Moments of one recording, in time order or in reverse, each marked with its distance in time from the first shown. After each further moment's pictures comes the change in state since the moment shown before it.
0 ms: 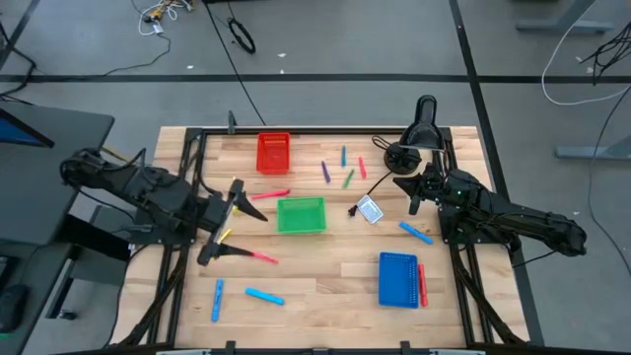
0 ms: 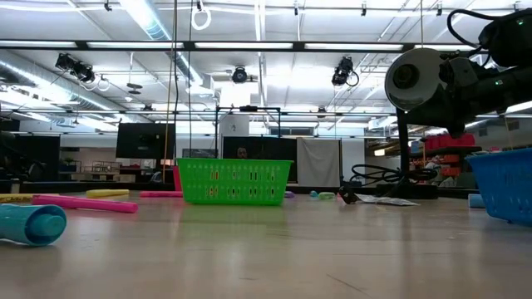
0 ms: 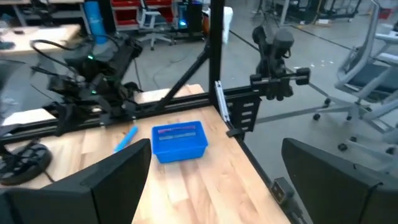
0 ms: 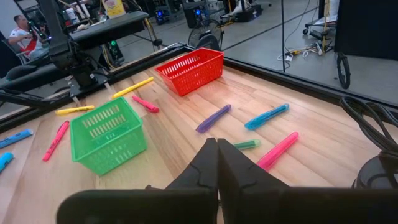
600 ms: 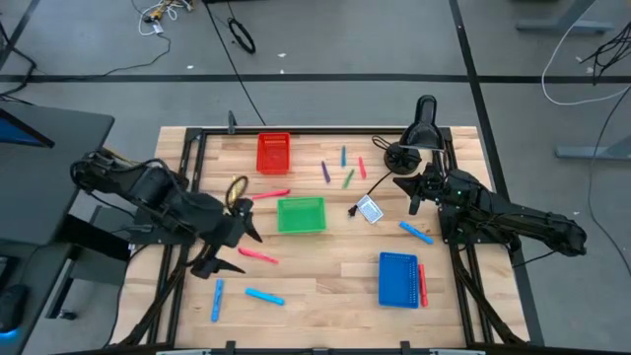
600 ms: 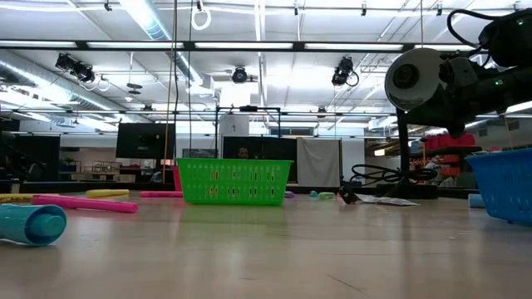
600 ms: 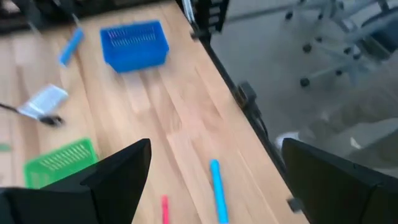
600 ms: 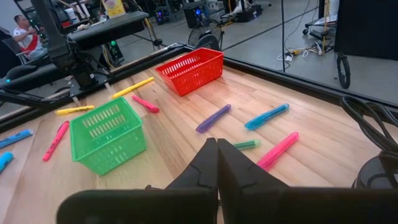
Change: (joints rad) left arm -0.016 0.242 0.329 -0.561 0.158 -0.034; right arm 0.000 0.000 0.000 0.000 0.000 0.000
